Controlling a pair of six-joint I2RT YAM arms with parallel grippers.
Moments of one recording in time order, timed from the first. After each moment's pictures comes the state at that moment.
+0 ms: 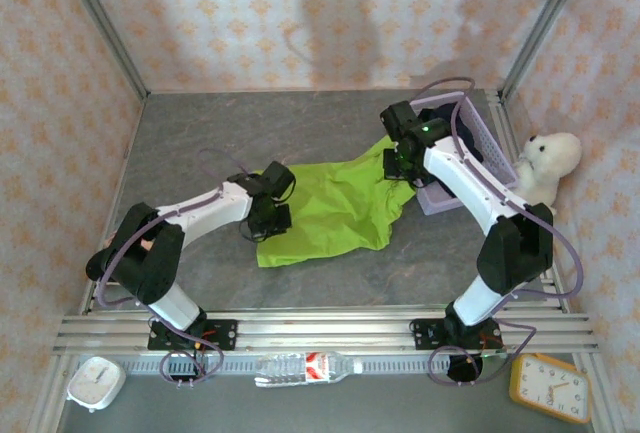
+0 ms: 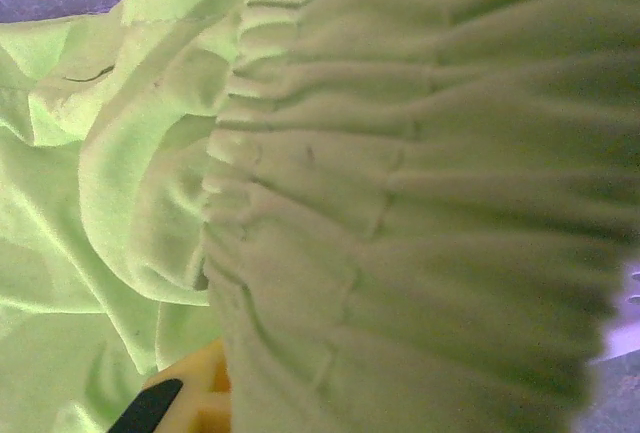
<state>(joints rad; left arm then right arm) -0.53 1.61 0.97 -0.77 0.06 -0.80 0.43 1.63 1.47 -1.09 0.18 0.44</state>
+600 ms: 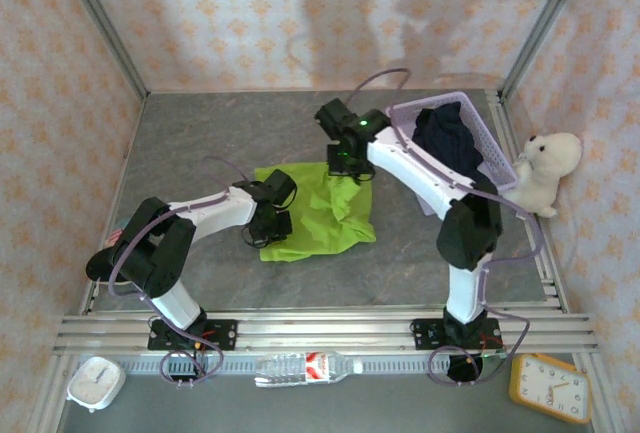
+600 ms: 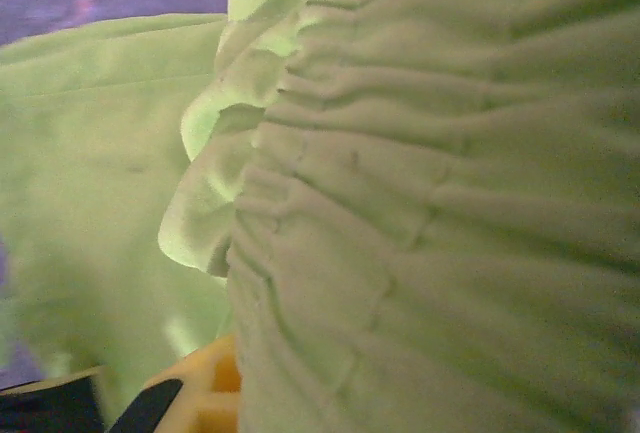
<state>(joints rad) -0.54 1.66 0.93 -0.67 0.07 -0.82 0.71 1.93 1.87 -1.16 0.13 0.66</state>
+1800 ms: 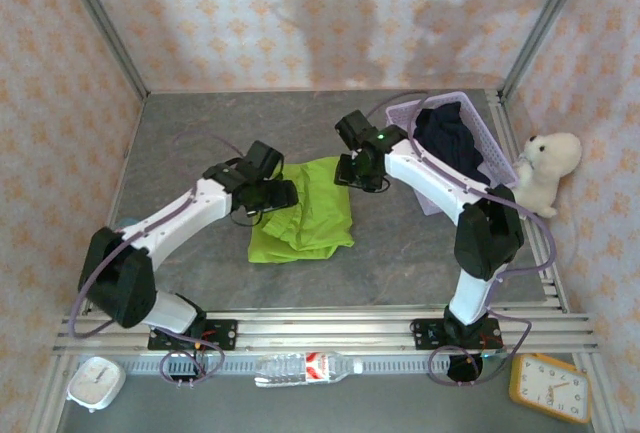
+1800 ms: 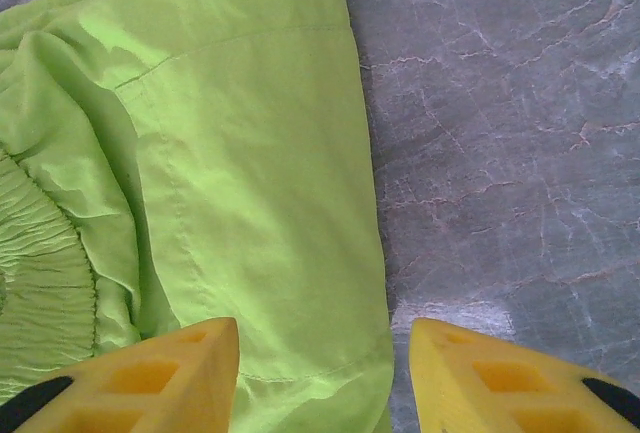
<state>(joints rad) -0.50 1.48 1.09 -0.74 0.01 -0.74 0.61 1.78 1.53 -0.96 -0.02 0.73</state>
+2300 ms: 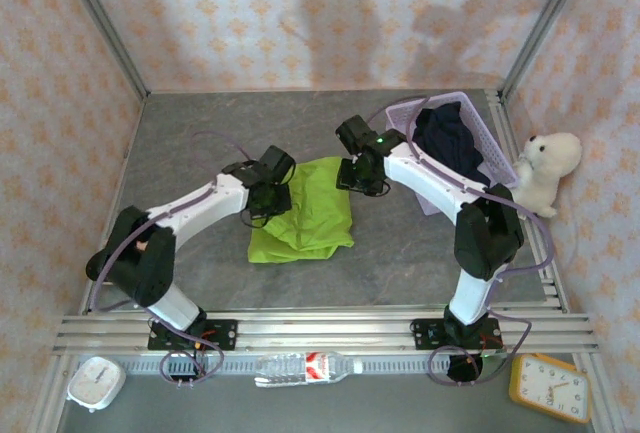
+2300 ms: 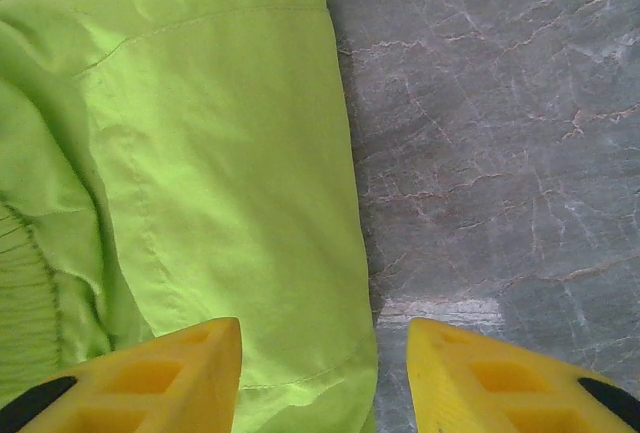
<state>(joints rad) -0.51 1.54 1.08 -0.75 -0.08 -0.77 0.61 1.78 1.49 -0.95 -0.01 0.73</state>
